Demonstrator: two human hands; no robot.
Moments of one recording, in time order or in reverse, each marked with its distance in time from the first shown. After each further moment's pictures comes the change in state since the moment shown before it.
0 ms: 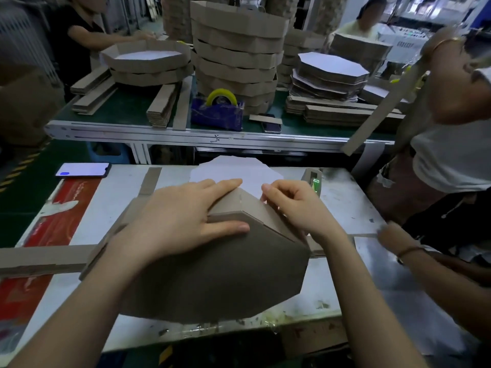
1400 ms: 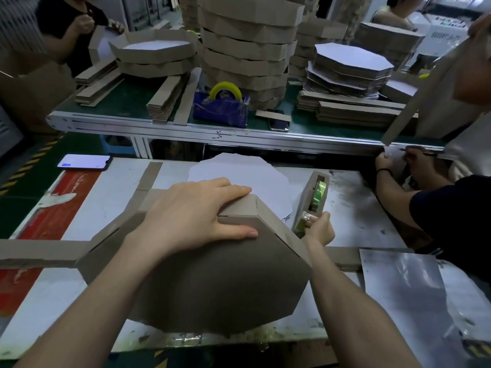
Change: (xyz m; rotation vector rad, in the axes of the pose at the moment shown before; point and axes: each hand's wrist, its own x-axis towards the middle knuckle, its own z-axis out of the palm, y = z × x) left_hand 0.054 0.027 0.017 -0.034 -0.049 -0.032; right_hand 0.074 0.199 -0.002 0.740 1.082 0.713
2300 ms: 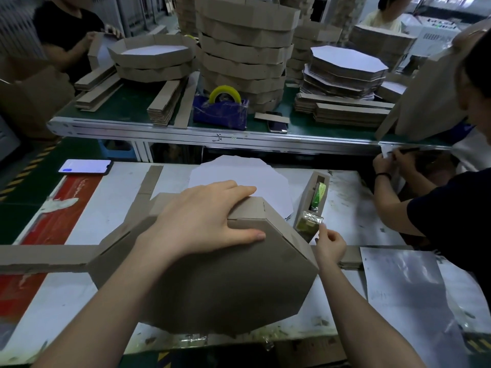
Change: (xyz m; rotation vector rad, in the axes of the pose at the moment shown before) left_hand -0.004 0.007 -0.005 -0.062 -0.065 -0.004; right_hand 0.014 0.017 -0.051 -0.369 -0.069 -0.238
